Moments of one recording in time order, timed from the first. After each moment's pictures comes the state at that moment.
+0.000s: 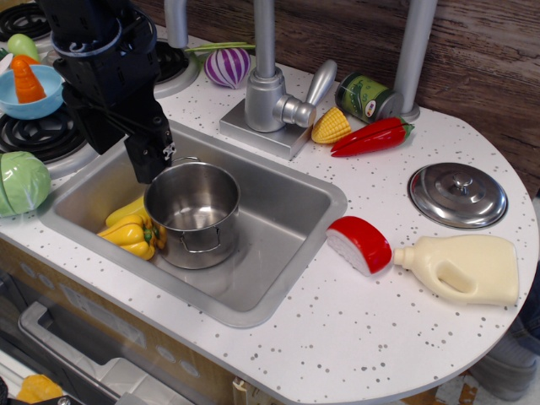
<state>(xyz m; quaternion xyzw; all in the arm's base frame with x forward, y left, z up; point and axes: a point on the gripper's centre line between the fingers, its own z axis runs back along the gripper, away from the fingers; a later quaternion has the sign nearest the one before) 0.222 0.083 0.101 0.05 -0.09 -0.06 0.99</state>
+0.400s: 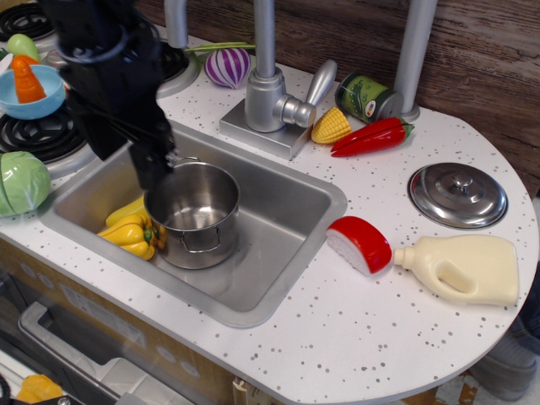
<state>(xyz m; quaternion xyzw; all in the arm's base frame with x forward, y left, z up) 0.235 0.067 0.094 0.05 -0.07 -0.07 0.99</state>
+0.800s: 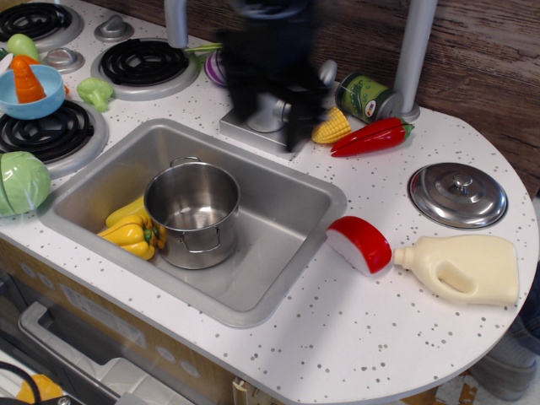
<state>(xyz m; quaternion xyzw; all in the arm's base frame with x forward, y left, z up) 0.321 -0.015 0.104 0.05 -0.09 -0.08 0.99</state>
